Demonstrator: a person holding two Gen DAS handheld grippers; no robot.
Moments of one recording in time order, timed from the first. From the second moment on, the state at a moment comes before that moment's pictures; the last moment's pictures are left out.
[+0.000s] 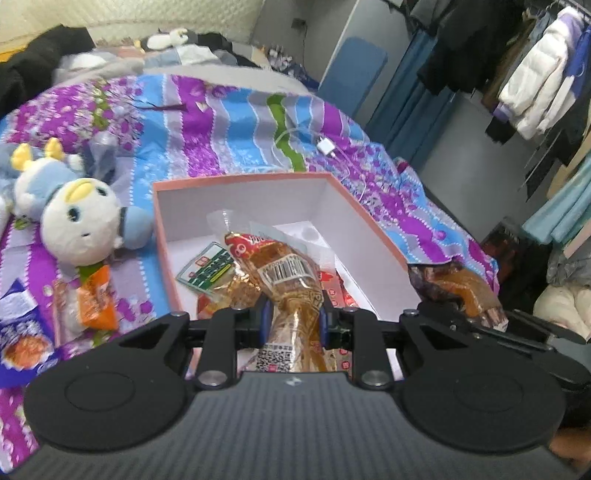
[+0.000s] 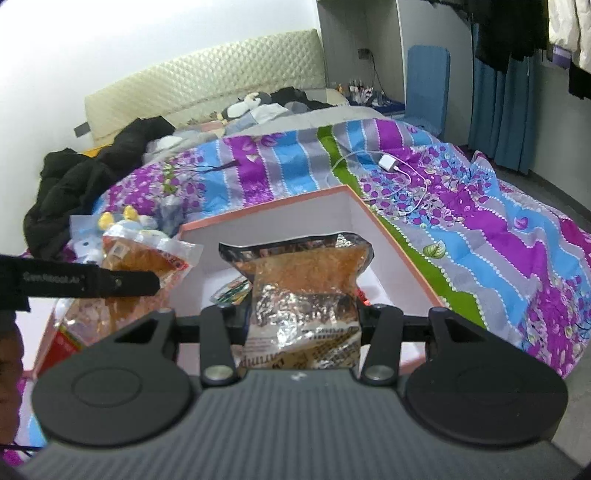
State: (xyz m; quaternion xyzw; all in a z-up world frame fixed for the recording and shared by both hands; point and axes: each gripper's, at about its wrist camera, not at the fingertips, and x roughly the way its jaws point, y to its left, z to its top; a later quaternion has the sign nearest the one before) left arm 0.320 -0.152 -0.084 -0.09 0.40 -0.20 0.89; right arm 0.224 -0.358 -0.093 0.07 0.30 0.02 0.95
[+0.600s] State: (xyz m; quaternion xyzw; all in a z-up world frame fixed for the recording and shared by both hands) left arm 0.418 -0.188 -0.148 -0.07 0.45 -0.20 0.87; right arm 0.308 -0.380 -0.157 0.11 0.36 0.01 0.93
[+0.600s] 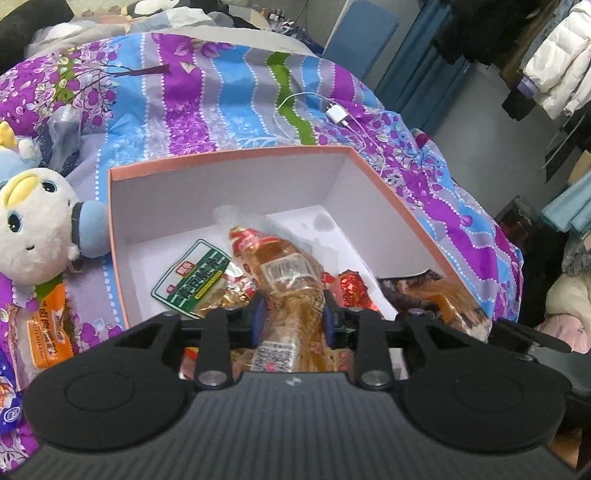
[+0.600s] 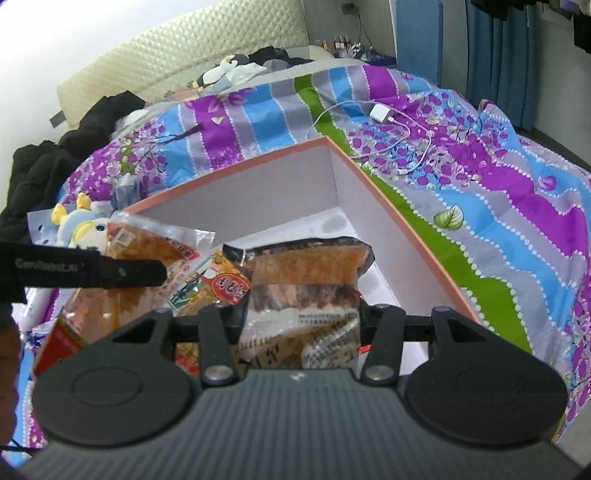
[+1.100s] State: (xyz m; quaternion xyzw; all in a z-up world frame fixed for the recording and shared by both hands) left arm 0.326 -0.145 -0.074 -0.08 0.38 -0.19 0.90; right arm 0.242 -0.361 -0.112 0.12 0.32 0.03 0.94
